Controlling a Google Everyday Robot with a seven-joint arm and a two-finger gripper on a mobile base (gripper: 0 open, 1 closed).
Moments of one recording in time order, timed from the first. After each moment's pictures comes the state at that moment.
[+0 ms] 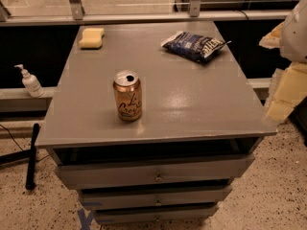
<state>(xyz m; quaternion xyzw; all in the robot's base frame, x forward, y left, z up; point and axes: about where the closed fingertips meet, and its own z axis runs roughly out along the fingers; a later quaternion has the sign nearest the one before) 0.438 -0.217 0.977 -0.60 0.78 -0.04 0.16</state>
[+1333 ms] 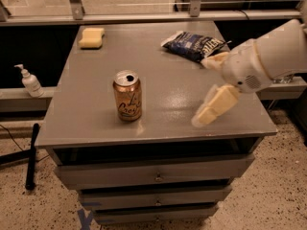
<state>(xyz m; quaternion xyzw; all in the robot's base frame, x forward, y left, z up) 0.490 -0.116 0.908 -0.58 0.72 0.17 0.33</state>
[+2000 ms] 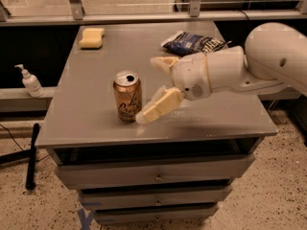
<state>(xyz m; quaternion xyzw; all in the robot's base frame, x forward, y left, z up) 0.500 0.009 0.913 -0.56 0.62 0.33 0.45</state>
